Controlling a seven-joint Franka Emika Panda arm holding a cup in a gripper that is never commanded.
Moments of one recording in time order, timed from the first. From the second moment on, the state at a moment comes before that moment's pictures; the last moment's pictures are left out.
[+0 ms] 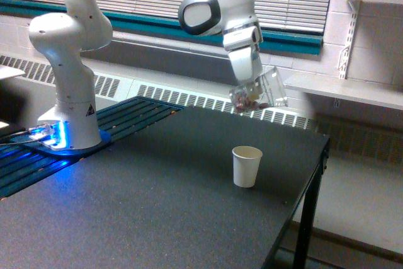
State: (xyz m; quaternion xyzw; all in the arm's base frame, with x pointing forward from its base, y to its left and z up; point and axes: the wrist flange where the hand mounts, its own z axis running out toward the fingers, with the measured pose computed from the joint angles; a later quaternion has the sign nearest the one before) arm 0.516 0.012 0.350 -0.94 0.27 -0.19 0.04
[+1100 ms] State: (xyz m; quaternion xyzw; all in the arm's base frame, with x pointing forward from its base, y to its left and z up) arm 0.470 0.006 0.274 -0.97 0.21 -0.13 -0.02
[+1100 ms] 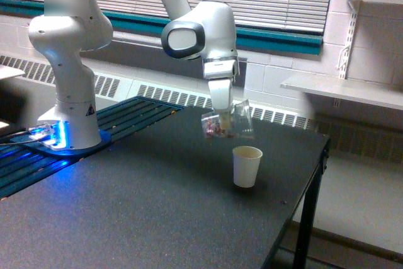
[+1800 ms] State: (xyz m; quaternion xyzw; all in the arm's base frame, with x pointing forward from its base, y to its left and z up) arm 0.467 0.019 0.246 -0.98 0.19 -0.09 -0.07
